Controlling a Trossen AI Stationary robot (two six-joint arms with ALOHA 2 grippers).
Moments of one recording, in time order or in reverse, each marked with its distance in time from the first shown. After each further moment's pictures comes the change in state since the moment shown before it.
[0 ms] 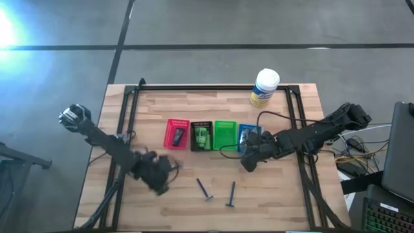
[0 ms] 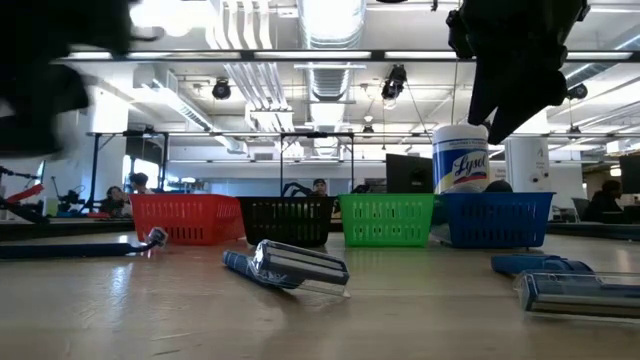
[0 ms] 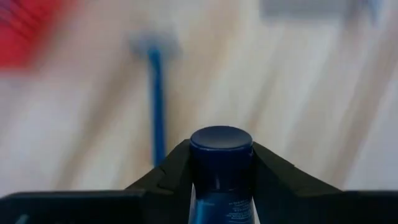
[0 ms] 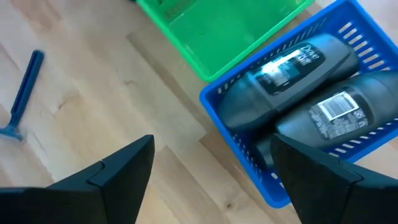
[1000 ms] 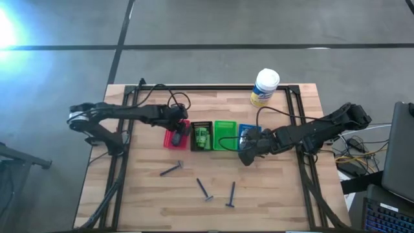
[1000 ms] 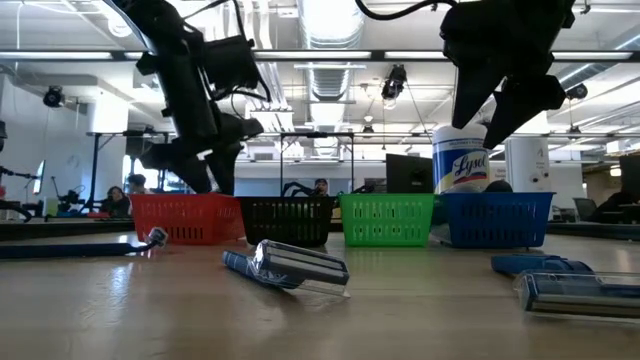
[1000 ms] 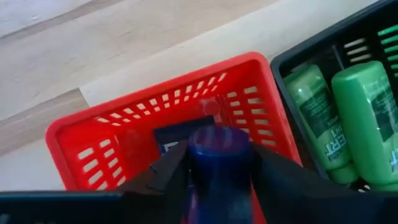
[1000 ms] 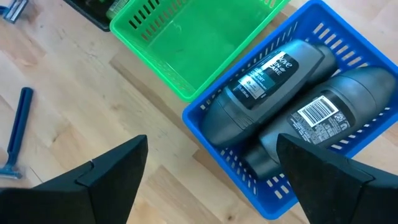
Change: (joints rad) left arm 0.891 0.108 -0.021 0.206 0.089 0.217; right arm -0.059 -0.003 -0.001 -0.002 0.005 0.083
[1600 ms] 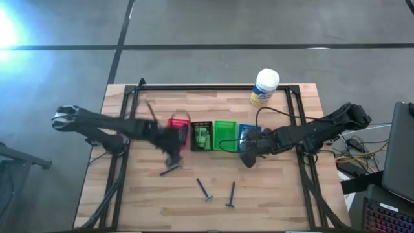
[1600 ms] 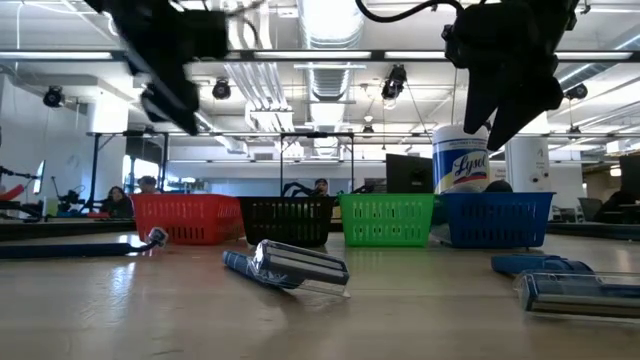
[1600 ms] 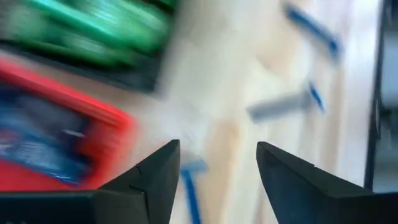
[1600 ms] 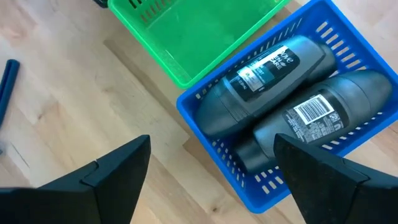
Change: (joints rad) left arm -0.355 -0.220 0.029 -0.049 0.230 0.375; right arm 0.000 0.000 -0.004 -0.023 -0.026 -0.092
